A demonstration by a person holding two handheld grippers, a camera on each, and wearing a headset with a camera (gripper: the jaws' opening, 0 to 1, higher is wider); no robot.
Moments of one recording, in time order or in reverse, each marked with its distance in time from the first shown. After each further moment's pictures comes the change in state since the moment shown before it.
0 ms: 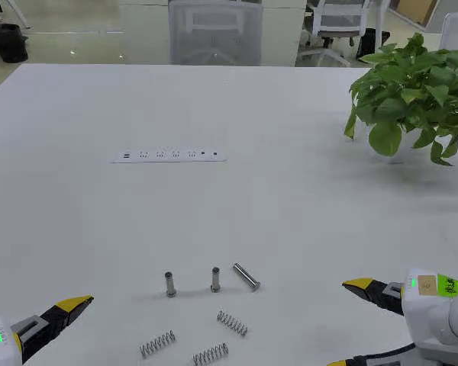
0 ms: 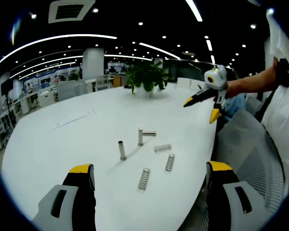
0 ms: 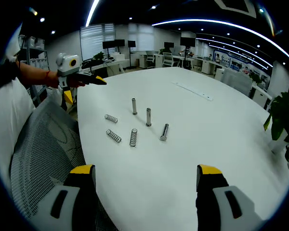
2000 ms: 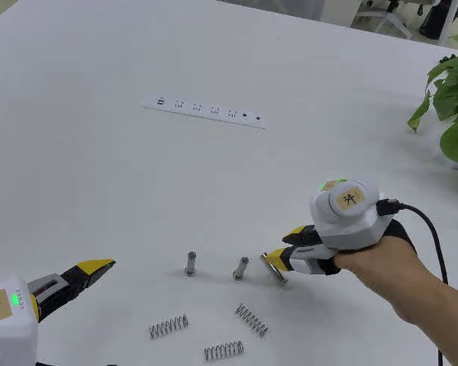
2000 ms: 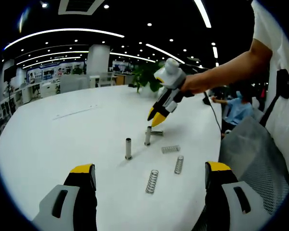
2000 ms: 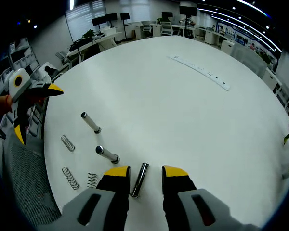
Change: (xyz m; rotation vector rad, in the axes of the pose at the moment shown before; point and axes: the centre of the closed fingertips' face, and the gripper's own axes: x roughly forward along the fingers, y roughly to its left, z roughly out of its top) left arm 0.020 0.025 -0.013 -0.091 -0.021 -0.004; right arm 0.165 -0.065 0.060 0.064 0.308 0.045
